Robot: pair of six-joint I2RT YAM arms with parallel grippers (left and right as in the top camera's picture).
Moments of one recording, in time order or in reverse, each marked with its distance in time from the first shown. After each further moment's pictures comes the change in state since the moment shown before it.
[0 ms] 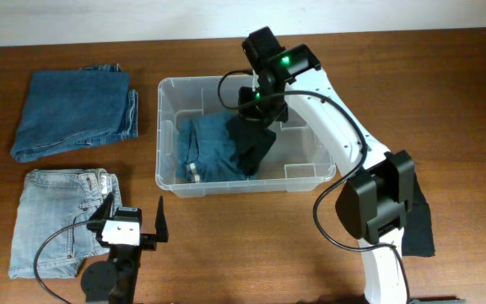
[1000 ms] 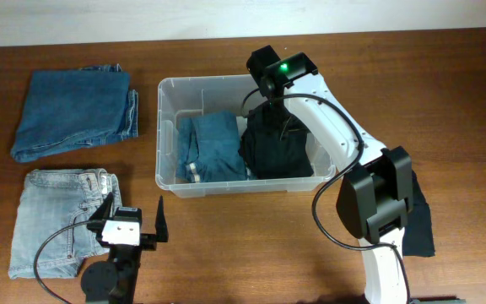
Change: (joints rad) left arm 0.000 0.000 0.000 0.000 0.000 0.000; right arm -0.008 0.000 -0.093 -0.113 0.433 -0.027
